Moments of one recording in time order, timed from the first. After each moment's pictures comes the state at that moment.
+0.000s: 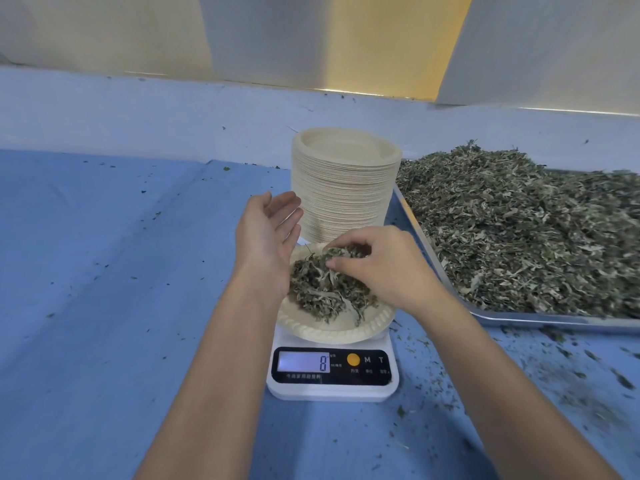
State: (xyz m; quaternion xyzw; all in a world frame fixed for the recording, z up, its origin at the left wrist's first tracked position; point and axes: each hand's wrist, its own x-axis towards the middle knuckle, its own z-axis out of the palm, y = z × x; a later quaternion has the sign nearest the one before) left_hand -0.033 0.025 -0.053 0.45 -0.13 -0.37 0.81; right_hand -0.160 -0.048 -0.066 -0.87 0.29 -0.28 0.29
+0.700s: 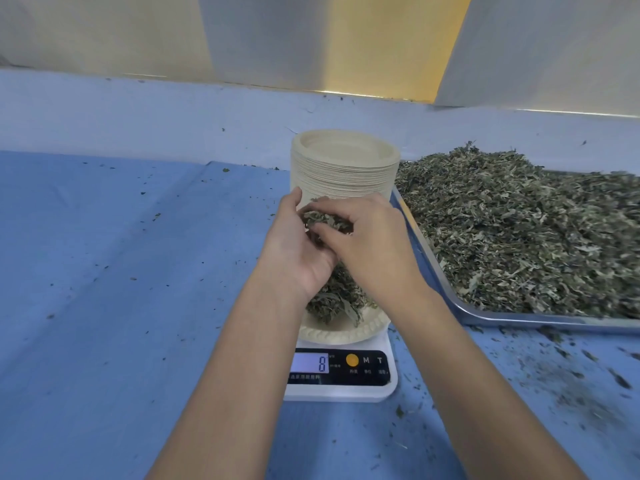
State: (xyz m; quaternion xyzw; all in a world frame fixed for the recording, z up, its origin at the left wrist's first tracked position) left_hand -0.058 0.017 -0.038 0.30 -0.06 -0.54 0.78; right_hand -0.137 -0.030 -0.050 -0.85 0.27 -0.40 0.20
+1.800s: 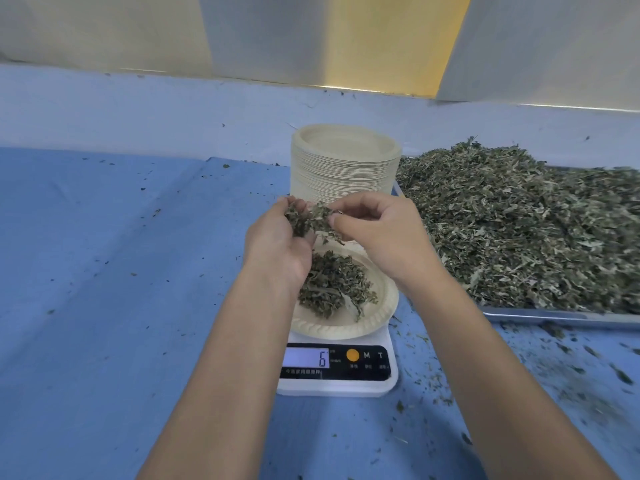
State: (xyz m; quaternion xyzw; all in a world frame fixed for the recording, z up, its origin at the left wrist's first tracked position) left_hand -0.042 0.006 -0.048 0.33 0.00 -0.41 0.85; right_hand -0.149 -0.045 -0.049 -0.76 0.26 -0.40 0.44
